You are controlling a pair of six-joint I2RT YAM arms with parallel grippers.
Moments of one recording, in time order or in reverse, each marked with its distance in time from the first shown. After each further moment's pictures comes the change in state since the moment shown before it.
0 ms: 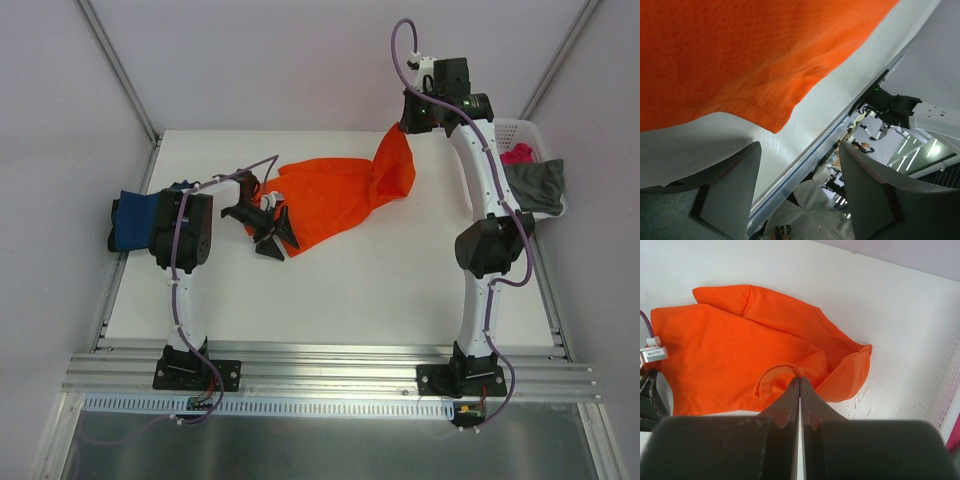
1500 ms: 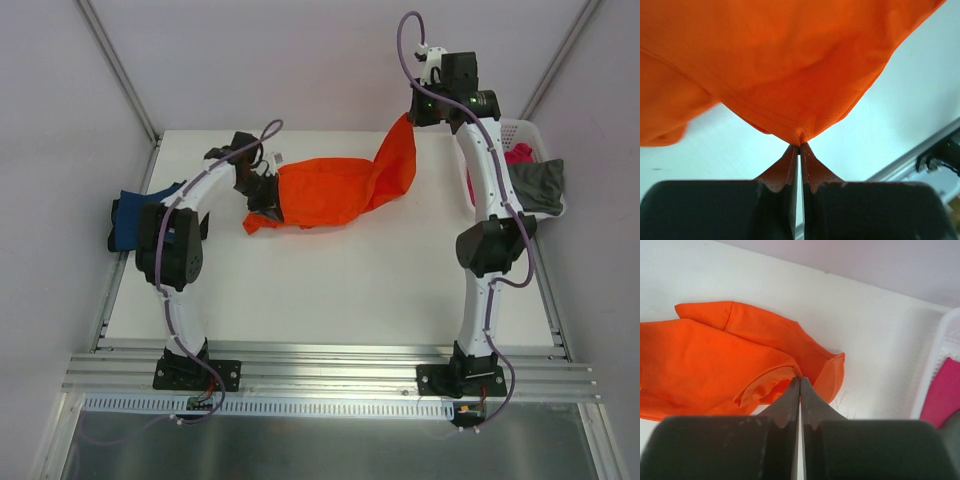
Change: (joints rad) left arm -0.061 -0.165 0.135 -0.003 -0.402 0.049; right arm -0.020 0.017 0.067 0.009 0.053 -0.036
